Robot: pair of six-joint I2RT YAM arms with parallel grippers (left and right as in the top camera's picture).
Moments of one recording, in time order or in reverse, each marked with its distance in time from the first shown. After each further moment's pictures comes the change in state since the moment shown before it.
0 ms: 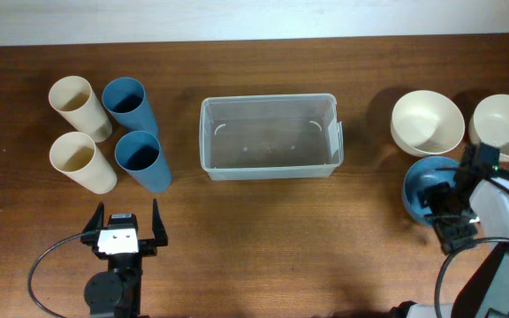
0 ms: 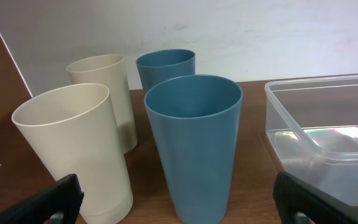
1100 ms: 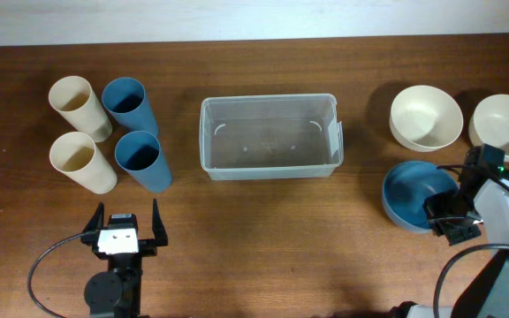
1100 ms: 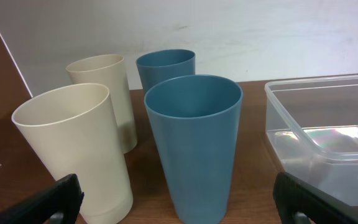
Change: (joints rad) left arm 0.000 0.000 0.000 0.000 0.000 0.000; right arm -0.011 -0.025 0.040 -0.093 -0.022 -0.088
